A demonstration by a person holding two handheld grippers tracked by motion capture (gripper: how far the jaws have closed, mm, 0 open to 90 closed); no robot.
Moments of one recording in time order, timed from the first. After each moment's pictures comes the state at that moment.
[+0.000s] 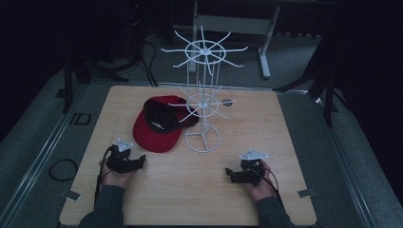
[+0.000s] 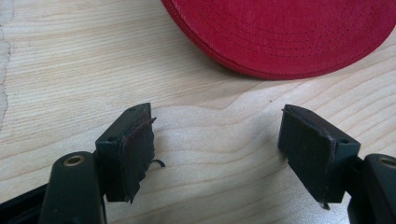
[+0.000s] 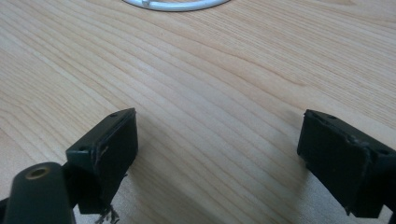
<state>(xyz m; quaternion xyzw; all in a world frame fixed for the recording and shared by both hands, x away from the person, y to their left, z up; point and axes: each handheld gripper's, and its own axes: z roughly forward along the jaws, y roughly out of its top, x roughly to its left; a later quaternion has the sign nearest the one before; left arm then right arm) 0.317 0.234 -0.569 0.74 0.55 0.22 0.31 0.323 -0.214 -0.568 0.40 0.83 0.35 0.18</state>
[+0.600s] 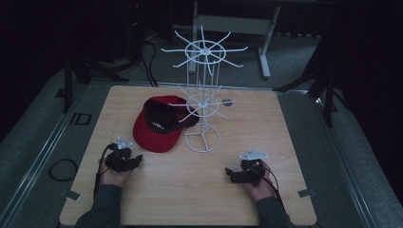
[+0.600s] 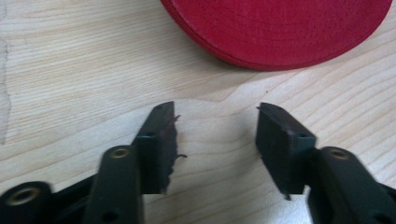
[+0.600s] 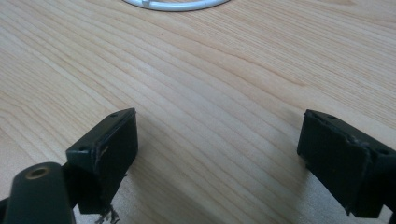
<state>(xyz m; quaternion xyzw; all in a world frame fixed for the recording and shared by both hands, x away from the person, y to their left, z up) 0.319 0.239 -0.559 0.76 0.54 0.20 0.29 0.323 -0.214 -0.568 0.40 0.83 0.35 0.18</state>
